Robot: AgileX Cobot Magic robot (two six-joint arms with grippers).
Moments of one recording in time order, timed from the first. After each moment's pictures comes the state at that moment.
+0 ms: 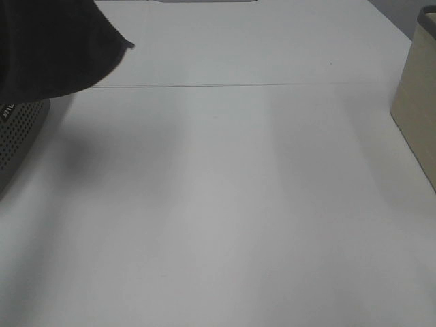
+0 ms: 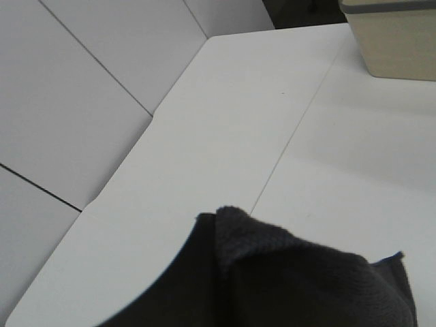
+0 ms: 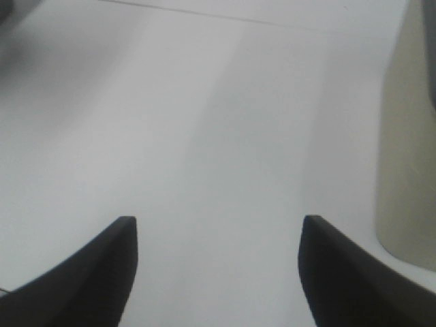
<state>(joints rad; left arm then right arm) -0.09 1.38 -1.85 -0.59 1.06 1.11 0.00 0.28 -0.52 0.33 0.86 -0.35</state>
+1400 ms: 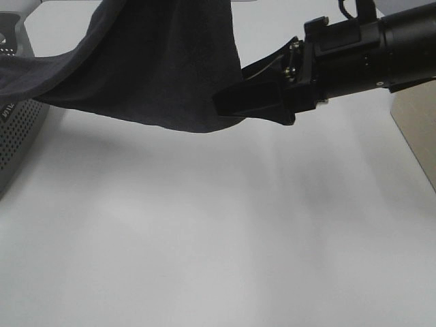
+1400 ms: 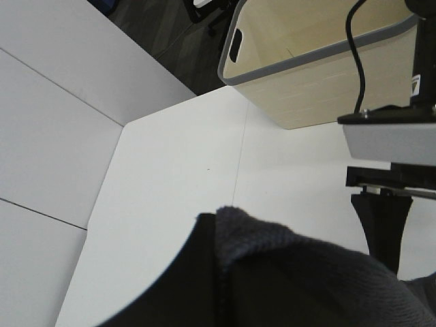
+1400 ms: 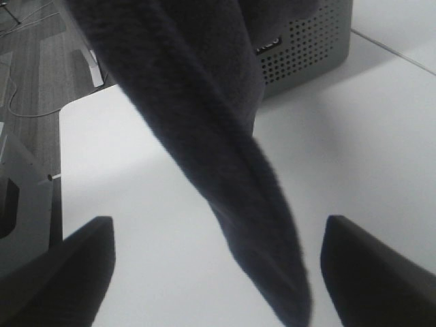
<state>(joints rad) -0.60 1.57 -1.85 -0.39 0.81 1.13 0.29 1.54 -0.90 1.39 0.82 -1.68</state>
